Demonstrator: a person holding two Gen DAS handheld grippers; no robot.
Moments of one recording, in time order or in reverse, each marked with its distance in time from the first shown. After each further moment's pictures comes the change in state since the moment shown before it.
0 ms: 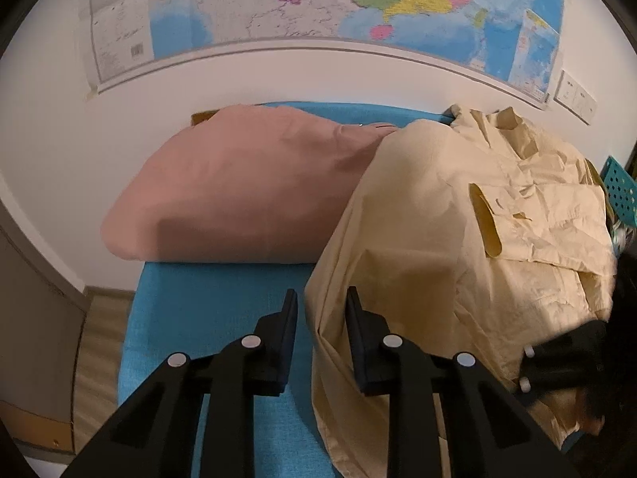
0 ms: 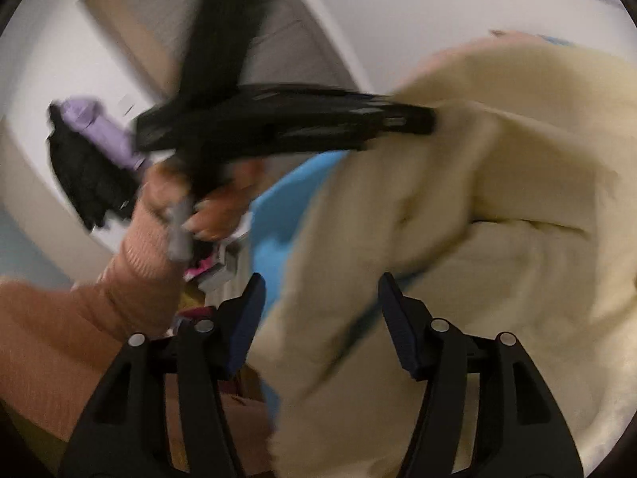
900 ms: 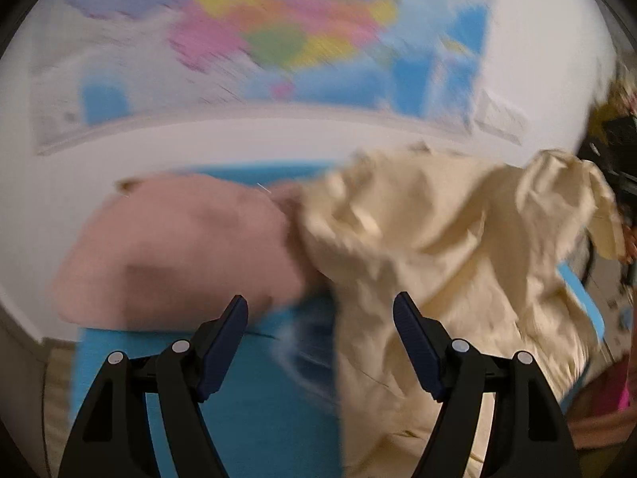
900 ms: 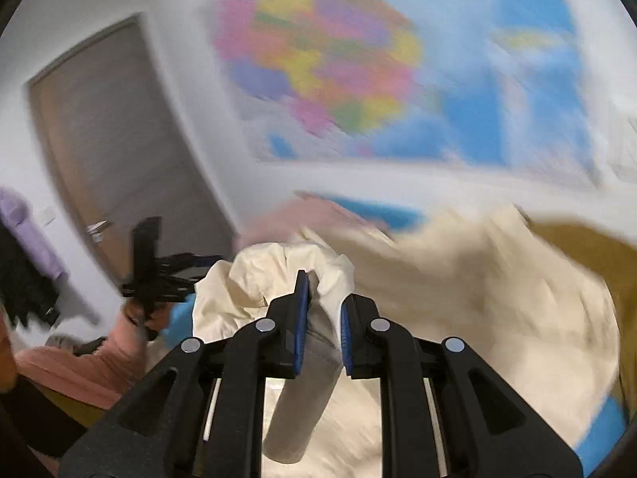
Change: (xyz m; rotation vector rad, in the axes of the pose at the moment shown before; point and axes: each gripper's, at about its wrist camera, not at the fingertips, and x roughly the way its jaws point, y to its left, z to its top) left arm -0.013 -0.087 0.019 0.121 -0.140 -0.216; right arm -0.355 -0.078 -0.081 0.286 -0.381 -0.528
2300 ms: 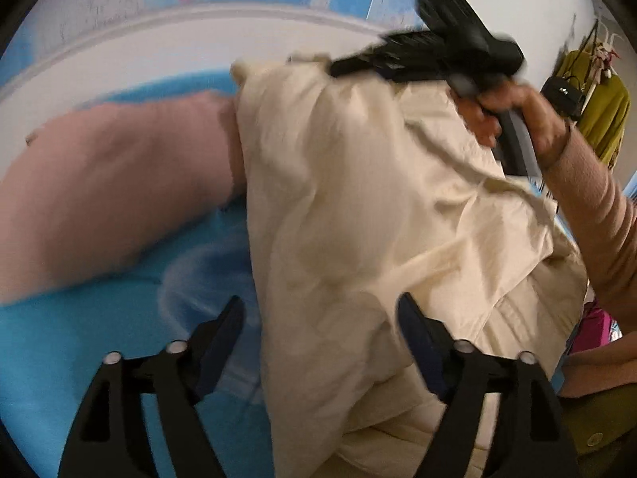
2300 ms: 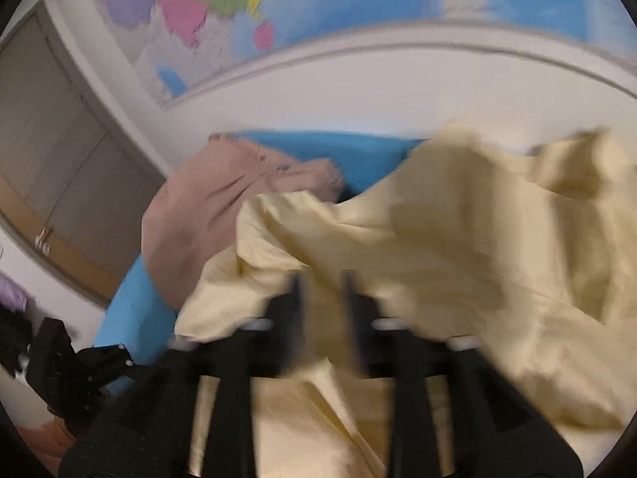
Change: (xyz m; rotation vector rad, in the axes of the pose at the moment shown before) left arm 0.058 -0.031 -0.033 0.069 0.175 -0.158; right arm 0.217 -0.026 0.053 0.119 0.138 -0.017
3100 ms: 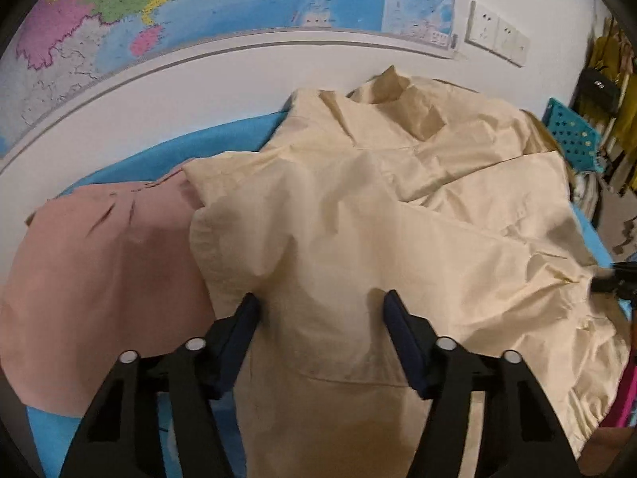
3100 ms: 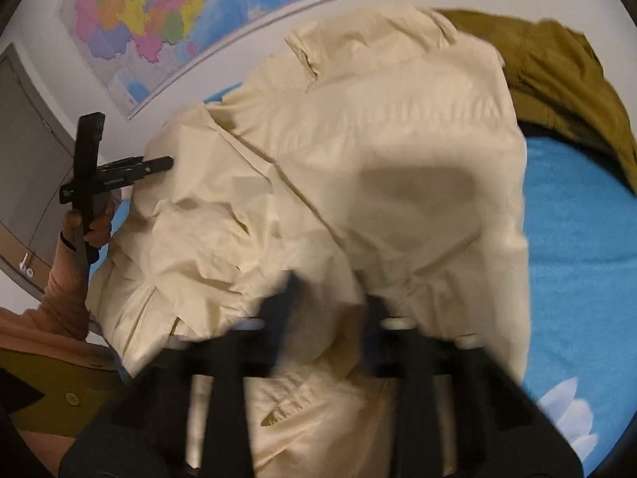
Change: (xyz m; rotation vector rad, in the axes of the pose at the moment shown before) left arm 0.062 -0.023 0.097 0.038 0.016 0.175; right arm -0.197 -0.063 -0.231 0.172 -0.054 -0.182
